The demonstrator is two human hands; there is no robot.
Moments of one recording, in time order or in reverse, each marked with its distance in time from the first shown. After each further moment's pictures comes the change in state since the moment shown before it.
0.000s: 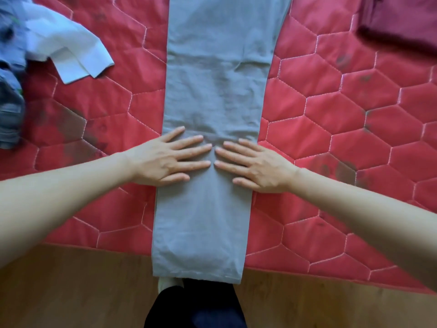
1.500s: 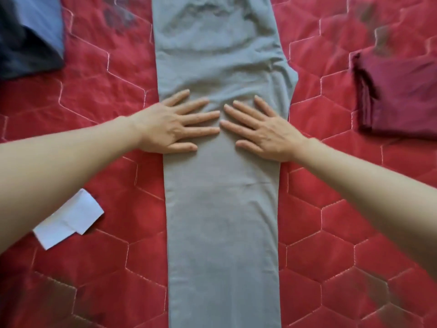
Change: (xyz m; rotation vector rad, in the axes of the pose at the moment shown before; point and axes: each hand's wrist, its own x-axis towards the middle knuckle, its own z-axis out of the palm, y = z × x) left_hand 0.132 -0.318 -0.062 0.173 0.097 0.039; right_hand 0.129 0.270 -0.064 -0.100 -0.016 0.334
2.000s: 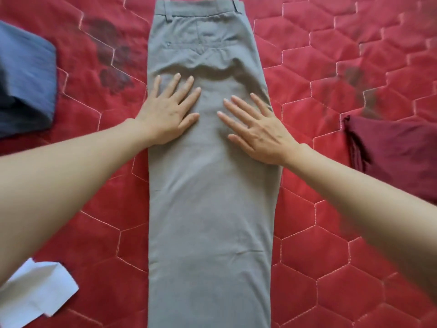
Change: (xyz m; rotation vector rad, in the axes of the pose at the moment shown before) left_hand 0.076 -0.102 -0.007 -0.181 0.040 -0.669; right_hand 0.075 0.090 -0.030 -0.057 0.197 0.093
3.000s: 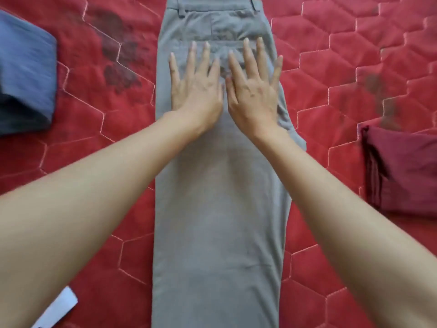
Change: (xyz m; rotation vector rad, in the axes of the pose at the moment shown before) left_hand 0.041 0.043 -0.033 -0.189 0.123 -0.373; right_hand 0.095 -0.017 -0.014 0.131 0.114 0.589
